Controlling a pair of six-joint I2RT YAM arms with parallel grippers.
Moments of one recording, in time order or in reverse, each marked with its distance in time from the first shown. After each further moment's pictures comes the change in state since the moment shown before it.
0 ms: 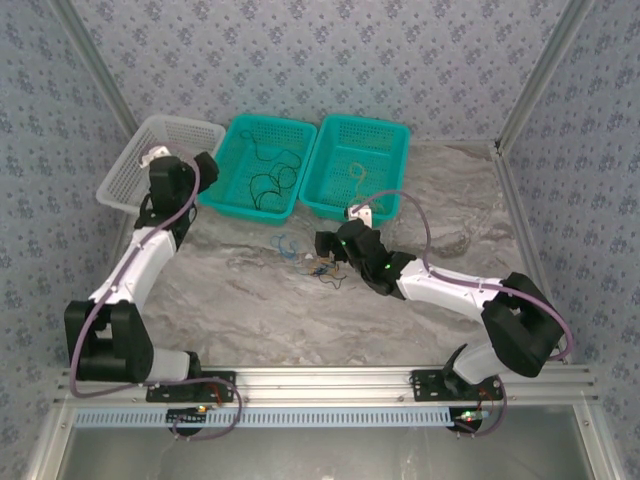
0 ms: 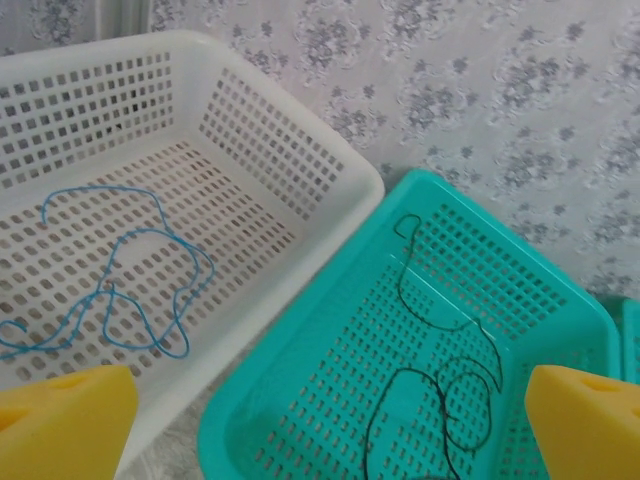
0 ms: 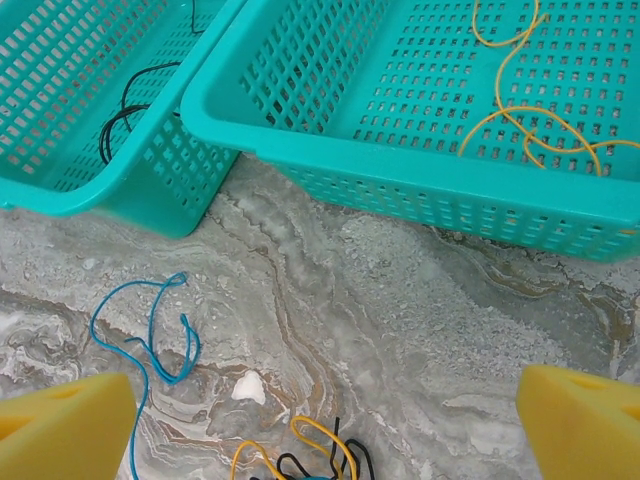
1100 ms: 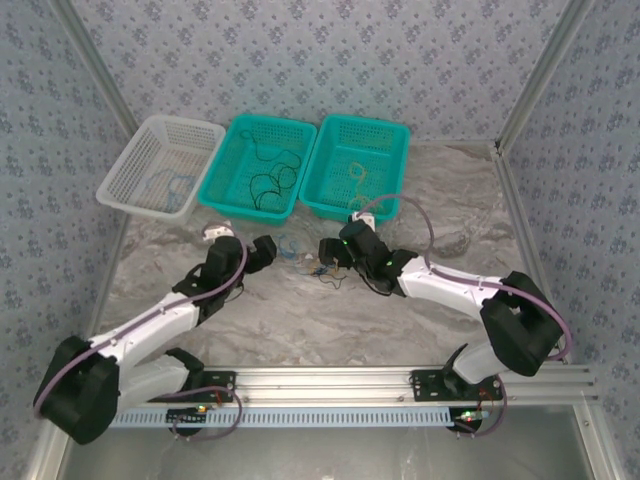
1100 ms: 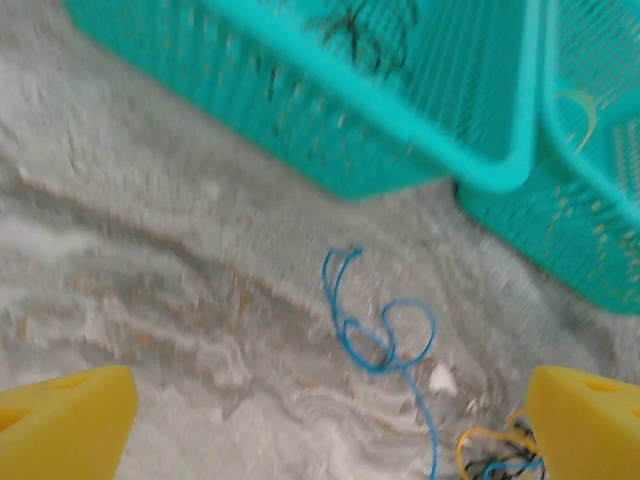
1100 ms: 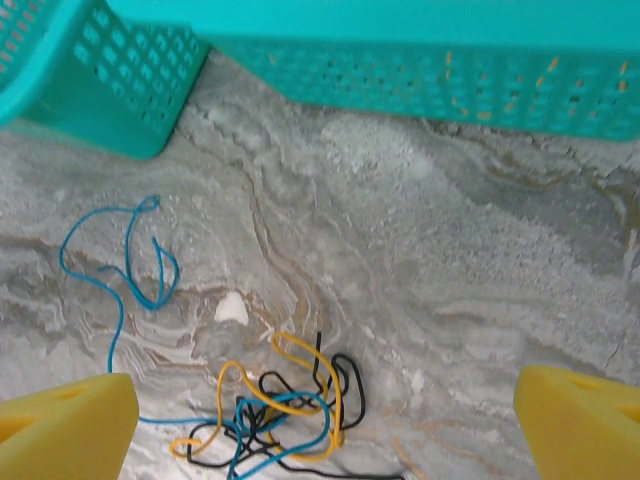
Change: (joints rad) left arm -0.476 -0.239 -0.507 -0.002 -0.031 -0.259; right arm -0.030 0.011 0.005 -0.151 -0.138 0.098
